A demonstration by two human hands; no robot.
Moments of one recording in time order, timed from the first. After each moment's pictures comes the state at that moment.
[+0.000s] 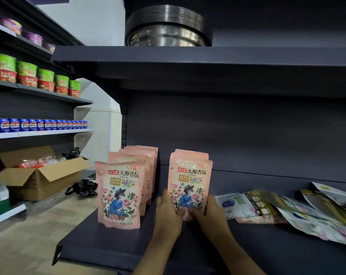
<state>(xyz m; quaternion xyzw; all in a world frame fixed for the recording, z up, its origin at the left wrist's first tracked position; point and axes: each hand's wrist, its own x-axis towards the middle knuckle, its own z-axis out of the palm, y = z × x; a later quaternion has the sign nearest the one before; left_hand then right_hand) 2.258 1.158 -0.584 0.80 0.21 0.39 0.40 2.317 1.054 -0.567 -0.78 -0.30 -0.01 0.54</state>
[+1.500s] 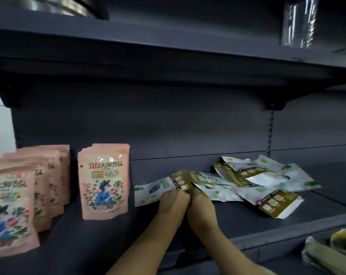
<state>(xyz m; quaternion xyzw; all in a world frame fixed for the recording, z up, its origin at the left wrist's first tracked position) 2.360 0.998 -0.557 0.98 0.01 0.16 -0.08 2.366 0.918 -0.577 -0.90 -0.15 -0.18 0.37</state>
